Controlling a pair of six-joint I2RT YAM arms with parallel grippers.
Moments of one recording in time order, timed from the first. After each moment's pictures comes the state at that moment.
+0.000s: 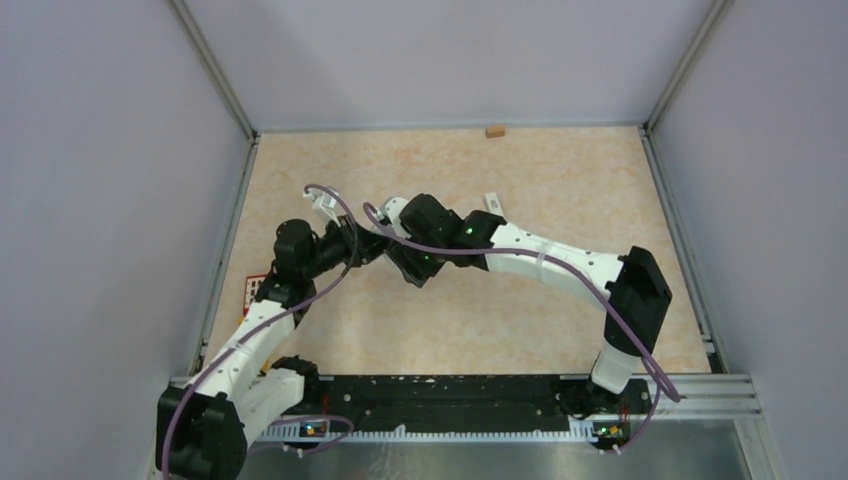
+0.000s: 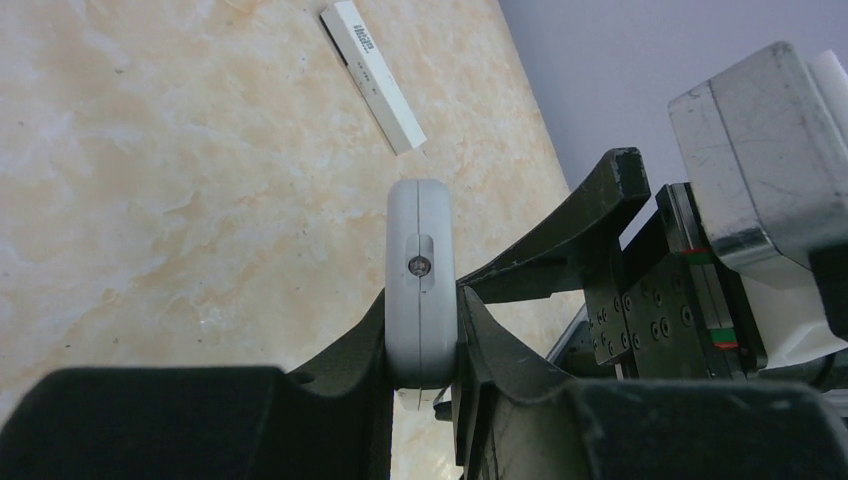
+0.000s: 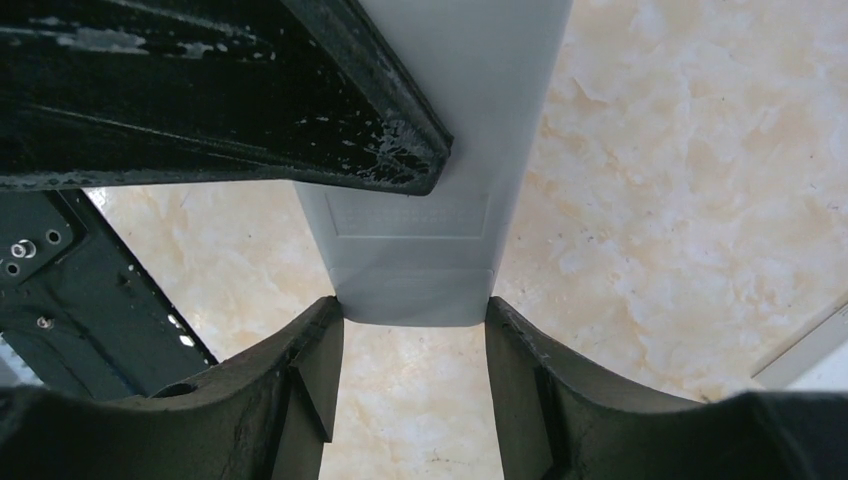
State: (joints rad) left arm -0.24 0.92 0.51 0.21 0.61 -0.73; right arm 1.03 1.72 1.49 -0.63 0.01 0.06
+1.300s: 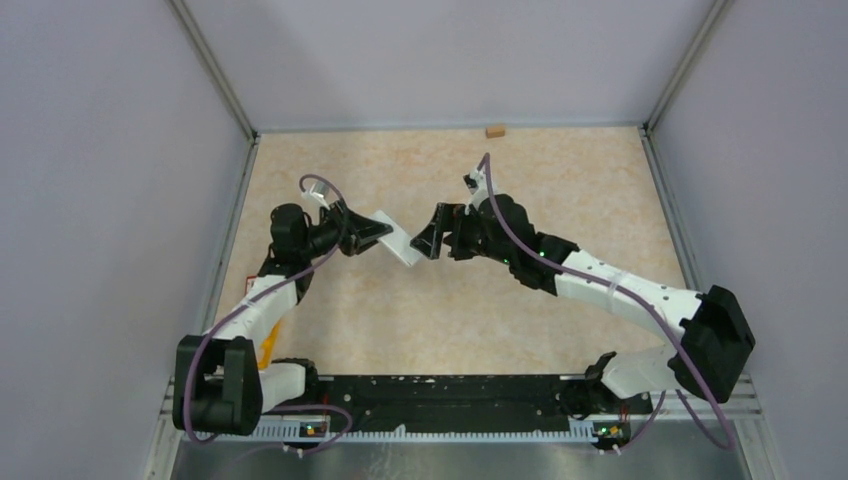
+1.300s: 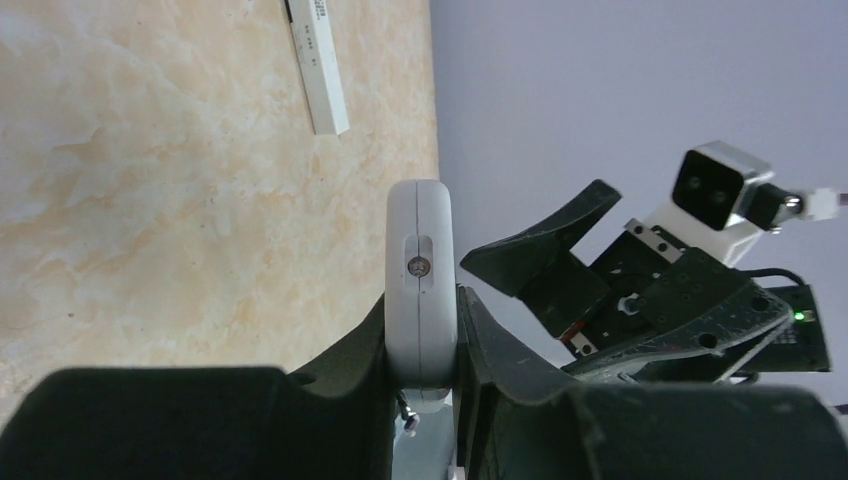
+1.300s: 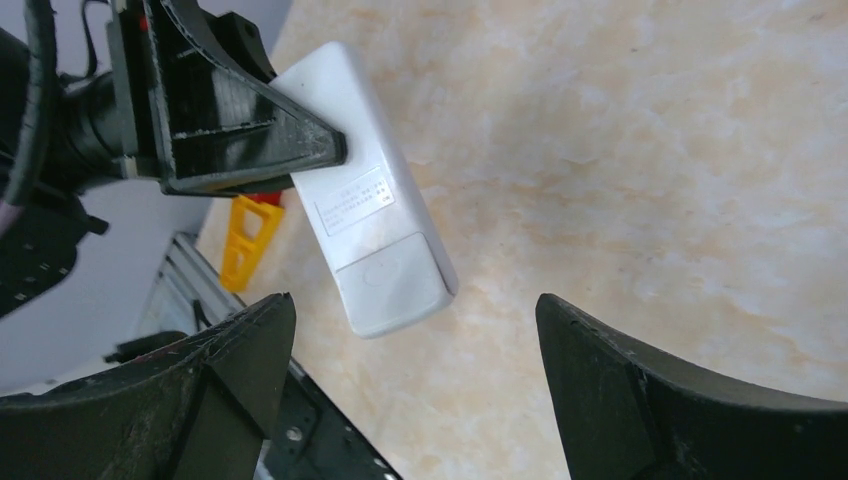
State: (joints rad) left arm -0.07 1.18 0.56 0.37 0.85 -1.13; right arm 0.87 1.33 1.02 -0.10 -0.01 0.65
